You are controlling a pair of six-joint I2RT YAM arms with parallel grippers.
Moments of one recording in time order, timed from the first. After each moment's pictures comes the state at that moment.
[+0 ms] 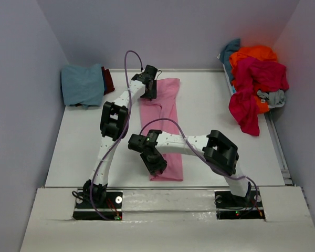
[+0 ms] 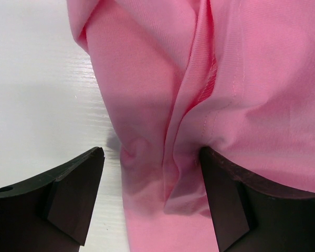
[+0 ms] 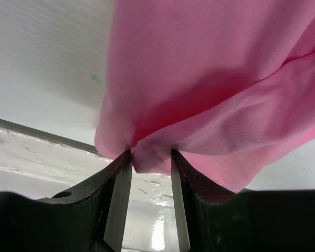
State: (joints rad) left arm -0.40 2.54 2.30 -0.80 -0.31 -0.33; right arm 1.18 2.08 1.64 -1.09 0.00 0.70
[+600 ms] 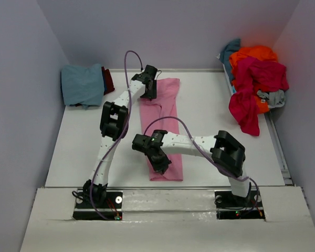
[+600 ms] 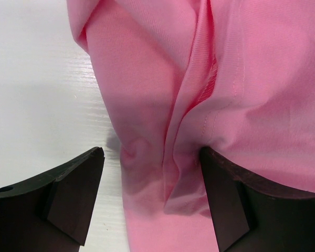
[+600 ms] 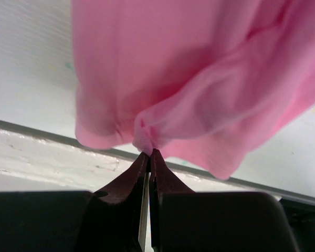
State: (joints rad) left arm -0.40 2.54 2.30 -0.80 -0.31 -0.33; right arm 1.18 2.03 1.58 -1.10 0.05 0.74
